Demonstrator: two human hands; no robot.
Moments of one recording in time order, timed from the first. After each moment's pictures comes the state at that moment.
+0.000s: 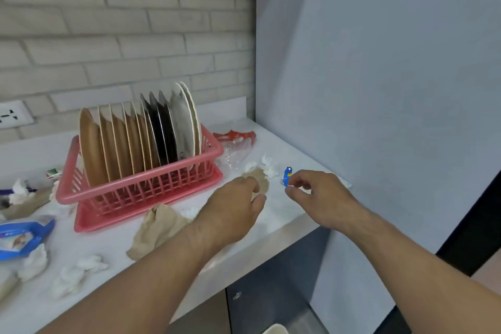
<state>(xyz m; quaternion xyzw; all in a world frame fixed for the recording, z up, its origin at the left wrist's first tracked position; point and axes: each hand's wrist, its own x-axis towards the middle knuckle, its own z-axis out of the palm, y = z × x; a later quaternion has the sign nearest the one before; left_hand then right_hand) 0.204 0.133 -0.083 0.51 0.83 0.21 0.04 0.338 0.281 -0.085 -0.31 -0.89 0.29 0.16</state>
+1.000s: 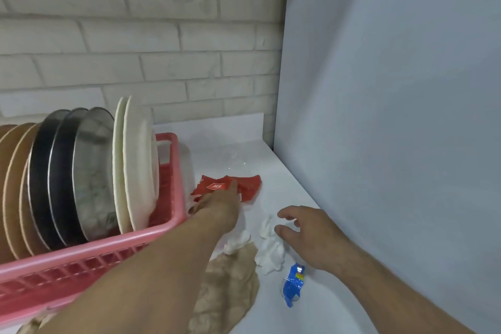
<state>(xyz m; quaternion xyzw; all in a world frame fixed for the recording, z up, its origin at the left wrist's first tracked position) -0.005 0.379 -0.157 0.25 0.96 0.00 0.13 0.166 0.493 -0.147 -0.25 -0.91 0.32 0.04</state>
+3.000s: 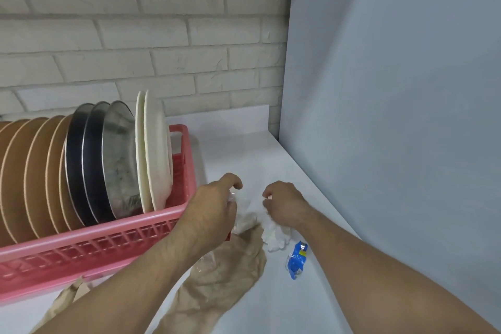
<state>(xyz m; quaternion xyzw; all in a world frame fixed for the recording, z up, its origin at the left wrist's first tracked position) 0.069 0.295 -0.106 0.36 0.88 0.32 -0.02 0.096 0.477 -0.157 -0.27 -0.93 0.26 0.00</state>
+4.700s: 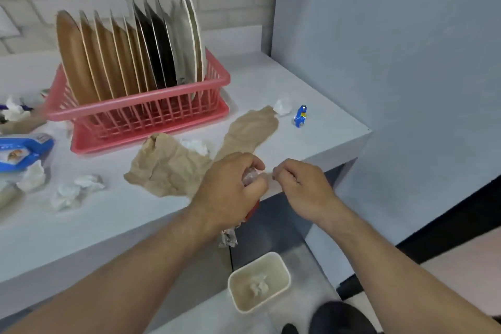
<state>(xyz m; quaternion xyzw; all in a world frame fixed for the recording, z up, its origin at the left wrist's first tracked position) 0.235 0.100 -0.156 0.43 0.78 0.45 0.10 0.334 0.239 -0.176 -0.26 -0.85 0.42 0.15</state>
